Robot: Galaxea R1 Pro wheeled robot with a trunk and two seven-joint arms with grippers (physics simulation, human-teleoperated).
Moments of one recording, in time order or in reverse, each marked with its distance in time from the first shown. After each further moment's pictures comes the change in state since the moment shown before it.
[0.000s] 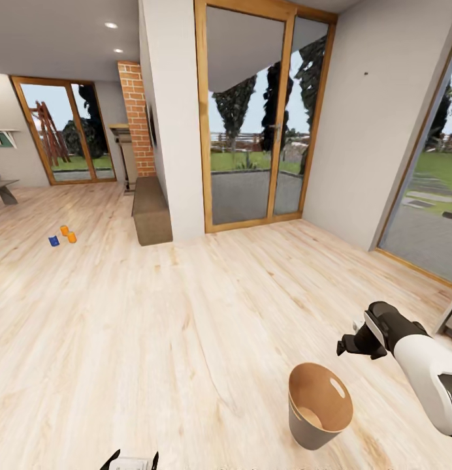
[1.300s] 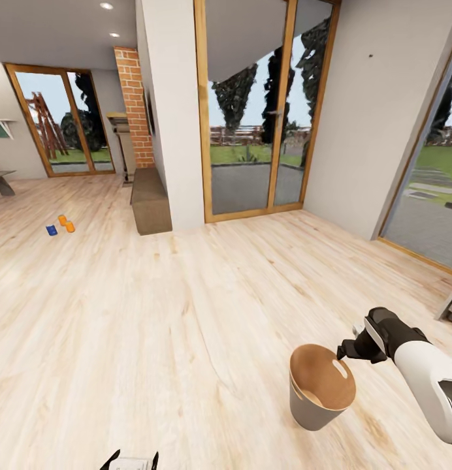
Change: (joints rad) left arm 0.000 0.001 0.000 0.000 0.001 0.000 -0.001; right arm 0.030 0.001 0.000 -0.001 0.000 -0.041 0.001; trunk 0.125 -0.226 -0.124
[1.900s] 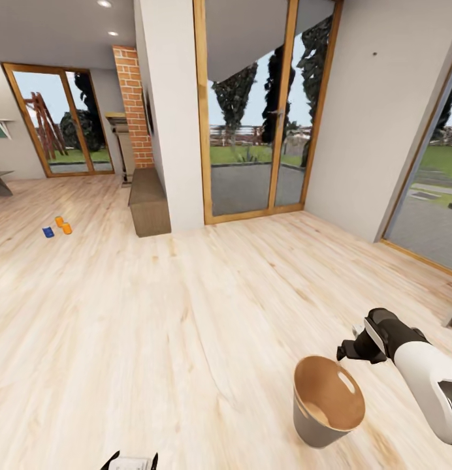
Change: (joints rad) left arm 0.000 0.000 0.002 -0.008 0.006 0.029 0.001; right arm 0.003 0.001 0.001 0.001 0.000 -0.002 0.000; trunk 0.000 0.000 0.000
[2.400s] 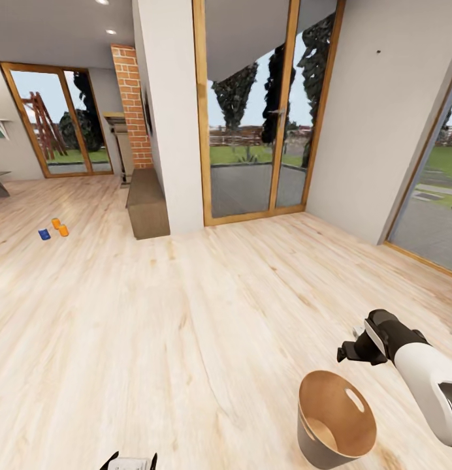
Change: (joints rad) left arm 0.002 0.000 0.004 -0.004 0.000 0.005 0.003; right arm 0.007 -0.001 -0.001 -0.001 0.000 -0.002 -0.001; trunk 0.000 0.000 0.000
